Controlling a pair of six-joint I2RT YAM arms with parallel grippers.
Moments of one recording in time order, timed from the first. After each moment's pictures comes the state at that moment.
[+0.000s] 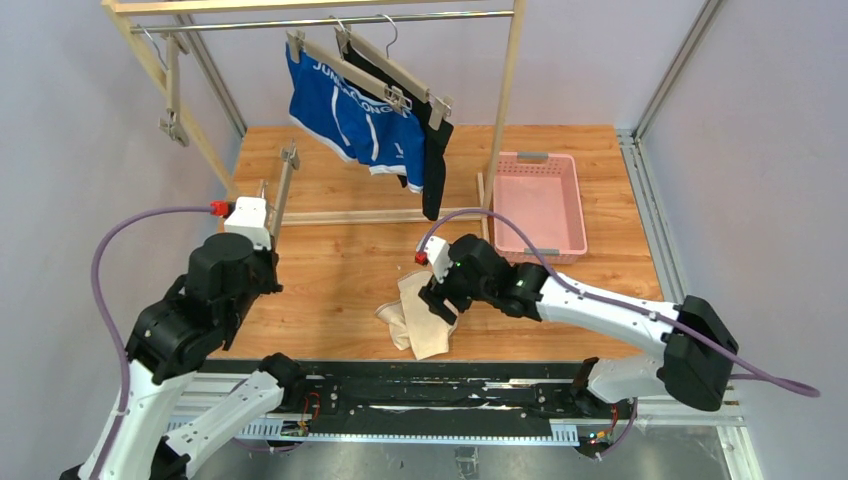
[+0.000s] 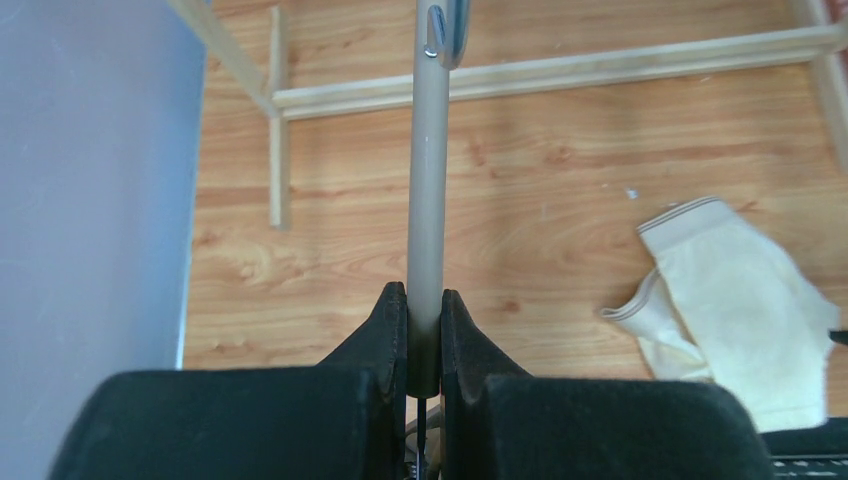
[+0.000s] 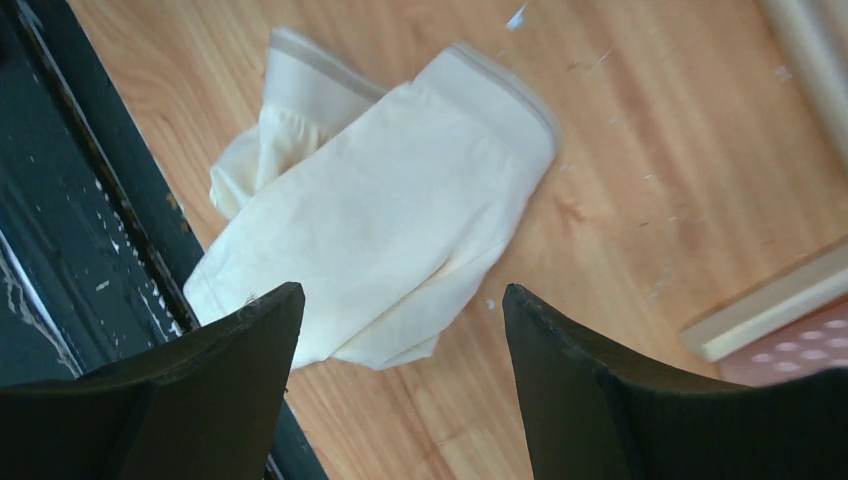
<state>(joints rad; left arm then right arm) -0.56 0.63 1.24 -1.11 -0.50 -0.19 0.98 1.28 0.89 -0.30 -0.07 -0.09</state>
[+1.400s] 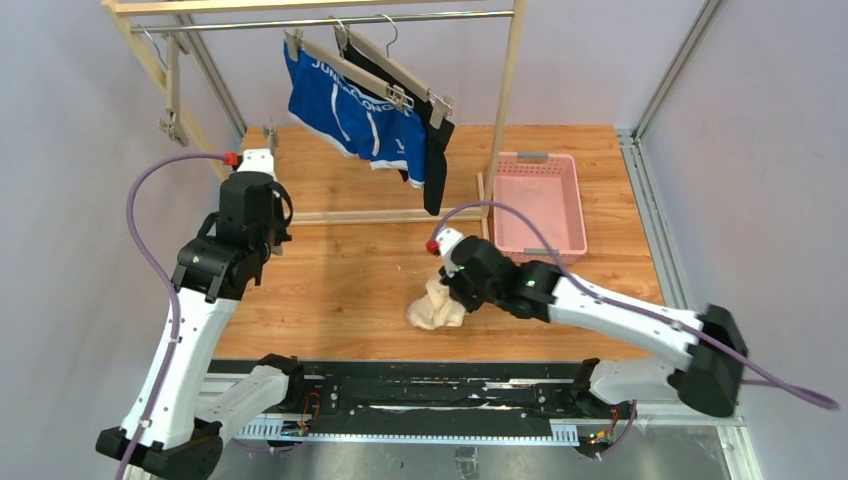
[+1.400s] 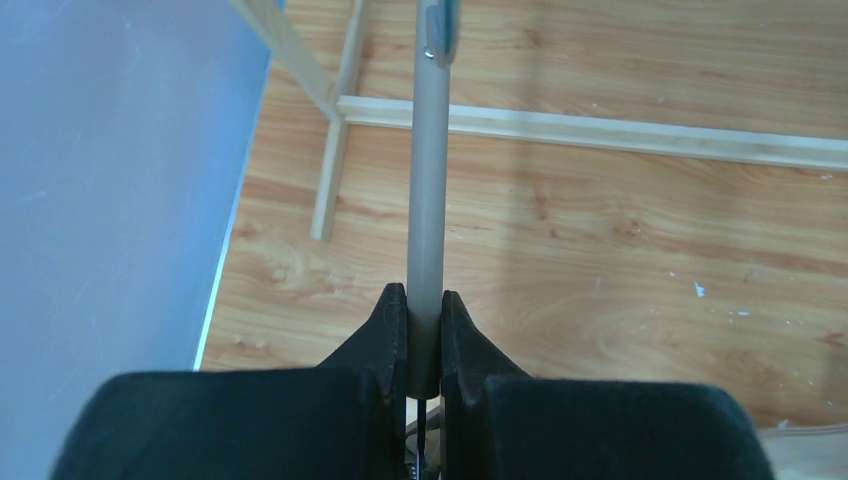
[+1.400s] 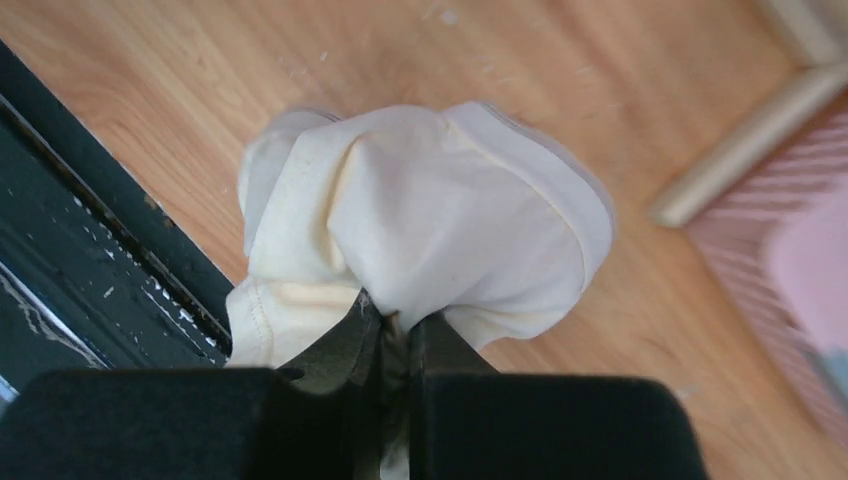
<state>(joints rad) -0.34 0.92 1.28 -0.95 -0.51 -0.18 1.04 1.33 0.94 -0.49 0.09 0.11</state>
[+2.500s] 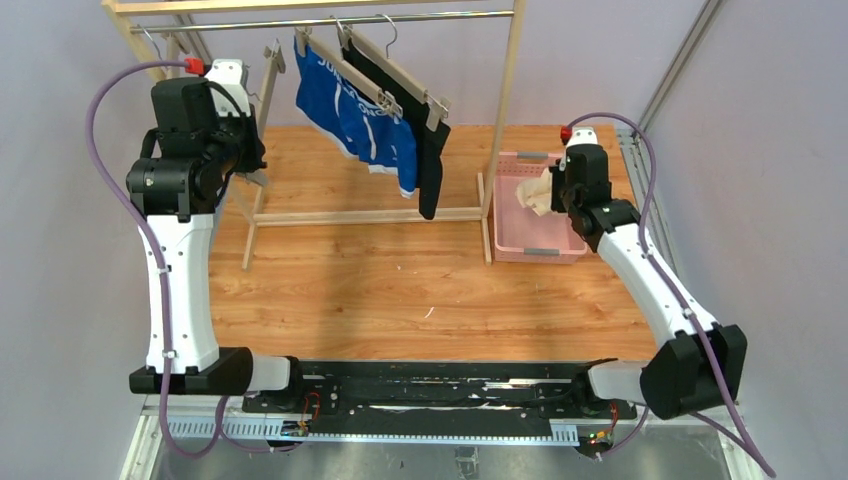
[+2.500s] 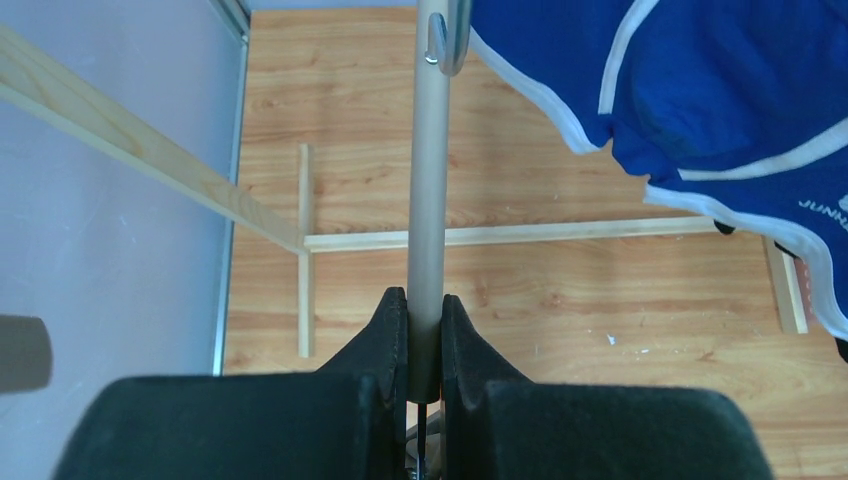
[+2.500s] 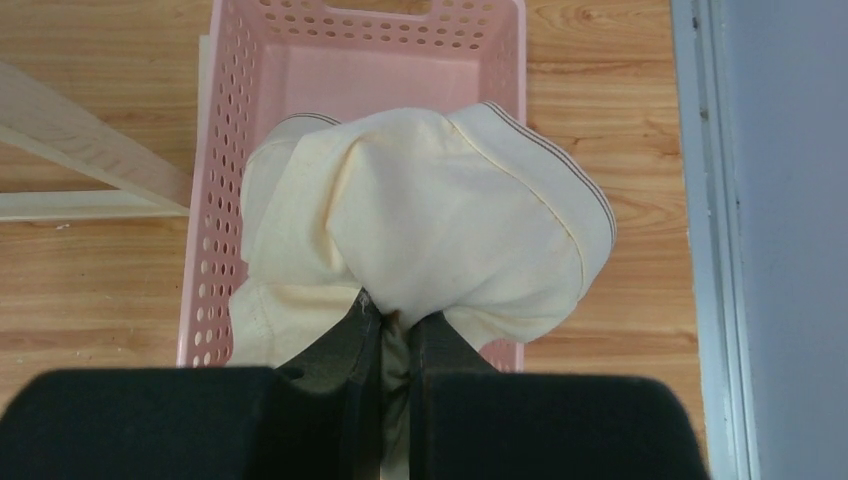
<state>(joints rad) 0.00 1.32 1.96 -1.11 -0.01 0.02 0.26 1.26 1.13 -0.44 0.30 0.05</state>
